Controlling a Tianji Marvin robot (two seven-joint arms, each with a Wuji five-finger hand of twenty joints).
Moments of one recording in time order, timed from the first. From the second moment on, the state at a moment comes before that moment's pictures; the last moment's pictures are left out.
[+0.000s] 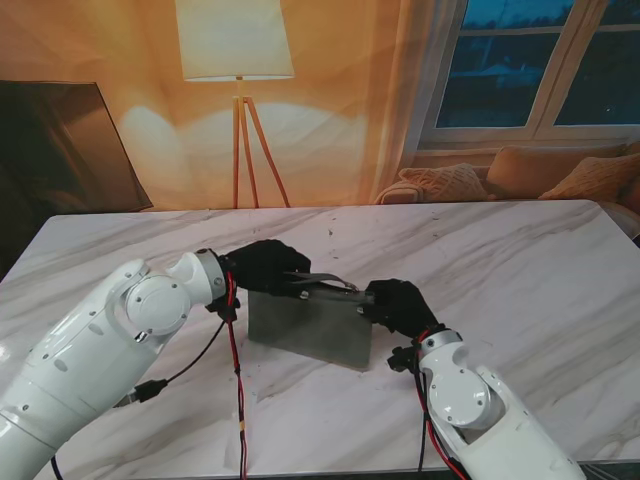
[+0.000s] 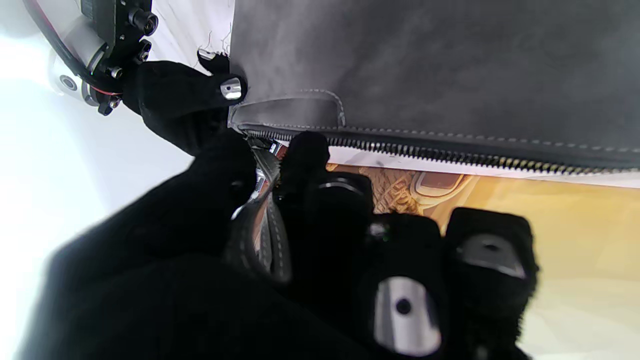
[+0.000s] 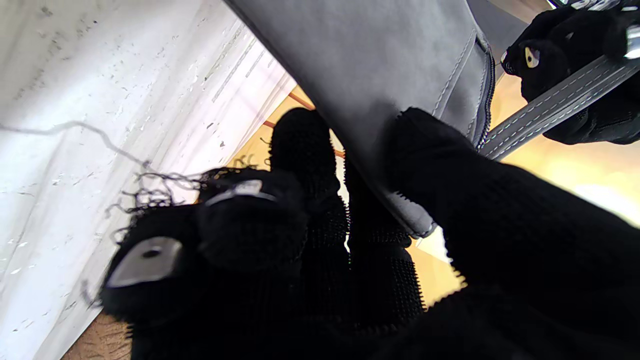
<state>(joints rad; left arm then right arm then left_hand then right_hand) 1.08 -1.05 -0.94 -1.47 0.45 -0.33 -0.36 -1.48 -1.19 1.14 -1.45 -0.27 -0.17 -0.21 0.66 -0.48 0.83 -0.22 0.82 0.13 0.95 0.41 1.21 0.11 1.24 0.91 1.23 0.12 1.73 0.83 0.88 0.33 1.78 0.71 0.68 -0.69 1.08 -0.30 0.92 -0.04 0.96 0.42 1.17 0.09 0.84 0.71 1.29 0.00 1.36 0.55 0.94 0.13 1.74 0.66</state>
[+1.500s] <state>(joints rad) 1.13 -1.06 -0.99 -1.49 0.50 -0.31 -0.29 -1.47 -1.20 1.10 -1.45 -0.27 -0.14 -0.24 1.09 -0.33 0.45 -0.17 0.73 0.18 0.90 0.61 0.92 0.27 0.73 0.90 1.13 0.16 1.57 0.87 0.82 0.30 1.77 0.86 0.72 -0.66 1.04 -0.29 0.93 -0.10 0.82 0.40 1.09 0.10 0.79 0.67 1.28 -0.05 1.29 0.54 0.94 0.09 1.71 0.66</state>
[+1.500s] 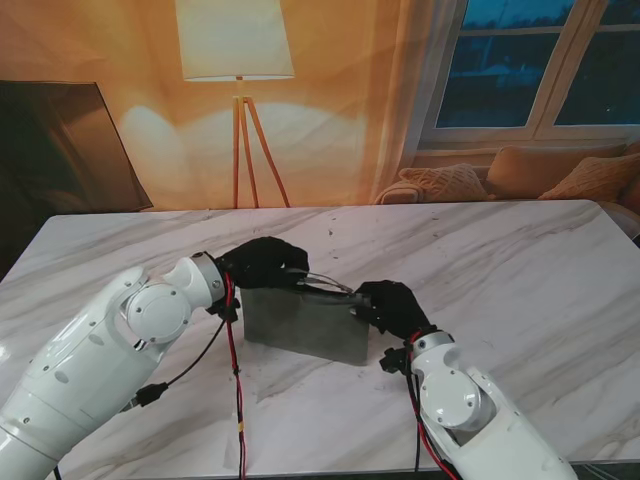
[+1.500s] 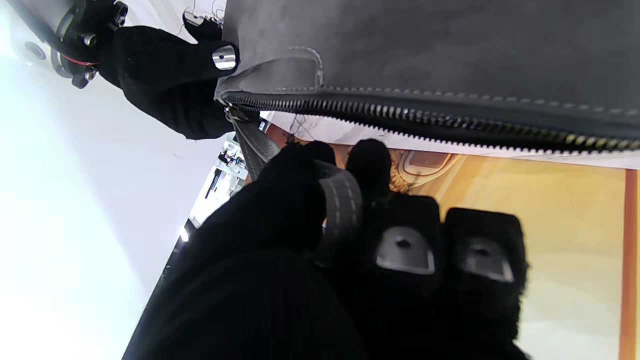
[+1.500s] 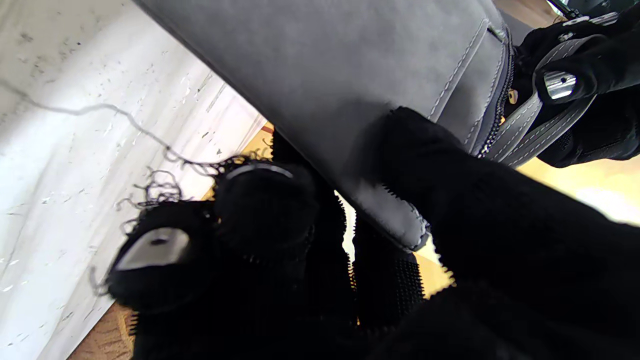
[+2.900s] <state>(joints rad) 1.37 -1.04 -1.31 -1.62 0.70 -0.26 -0.33 -1.47 -1.22 1.12 -1.45 -0.25 -0.08 -0.27 1.09 -0.32 0.44 -0.21 0.73 0.19 0.89 0.80 0.90 0.27 0.81 0.99 1.15 0.15 1.61 0.88 0.86 0.29 1.79 0.87 0.72 -0.71 1.06 -0.30 0.98 -0.08 0.80 0.42 1.11 0.10 0.75 0.66 1.30 -0.05 1.29 0.57 1.04 0.14 1.64 0.59</state>
